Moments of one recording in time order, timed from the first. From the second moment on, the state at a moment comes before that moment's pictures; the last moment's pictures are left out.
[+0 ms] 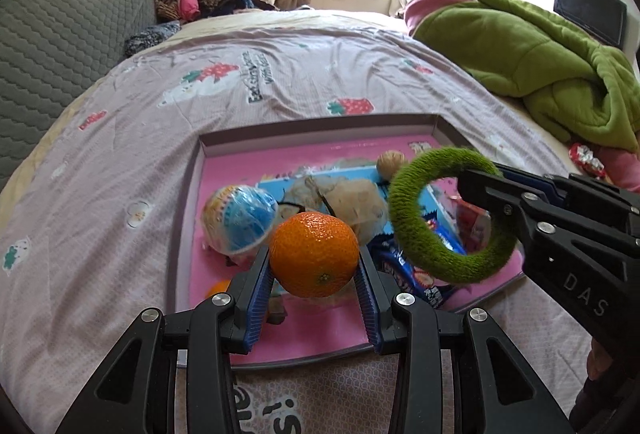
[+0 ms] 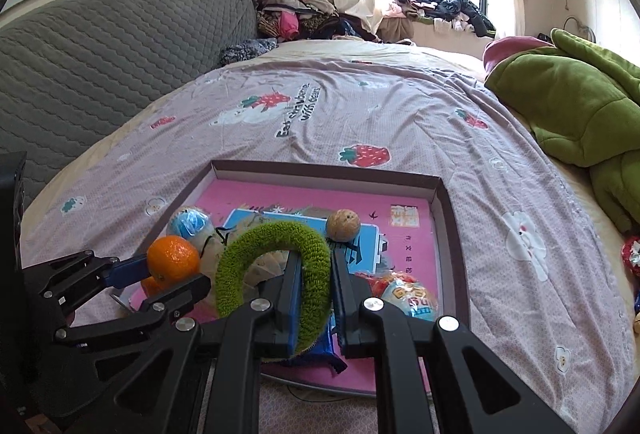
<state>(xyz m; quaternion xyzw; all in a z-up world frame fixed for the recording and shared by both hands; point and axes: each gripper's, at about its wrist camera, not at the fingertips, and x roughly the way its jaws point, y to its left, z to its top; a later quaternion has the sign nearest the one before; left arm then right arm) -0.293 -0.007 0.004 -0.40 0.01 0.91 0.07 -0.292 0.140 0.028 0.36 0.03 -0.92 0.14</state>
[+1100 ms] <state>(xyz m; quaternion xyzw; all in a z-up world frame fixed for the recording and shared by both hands) -0.300 0.001 -0.034 -0.42 0.01 0.90 0.08 -0.319 0.134 -0.012 0.39 0.04 -0.91 0.13</state>
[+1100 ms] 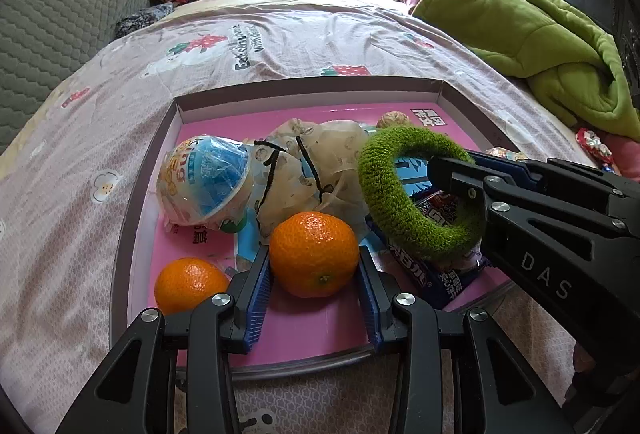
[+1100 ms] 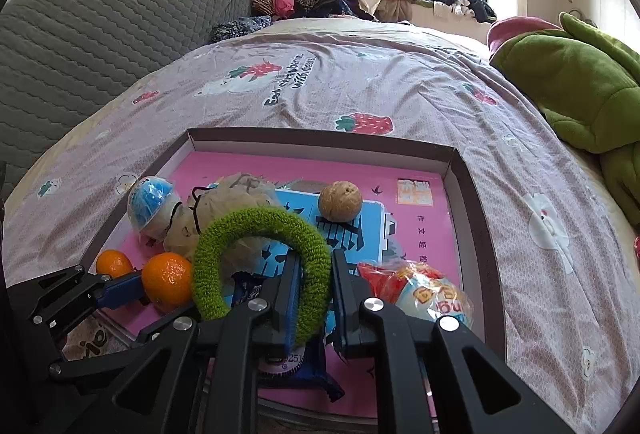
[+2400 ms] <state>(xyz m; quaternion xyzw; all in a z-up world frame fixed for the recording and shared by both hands) -0.287 0.001 -0.016 -0.42 0.01 0.91 0.07 -0.305 0.146 0.004 0.40 0.04 -0.91 0.11</state>
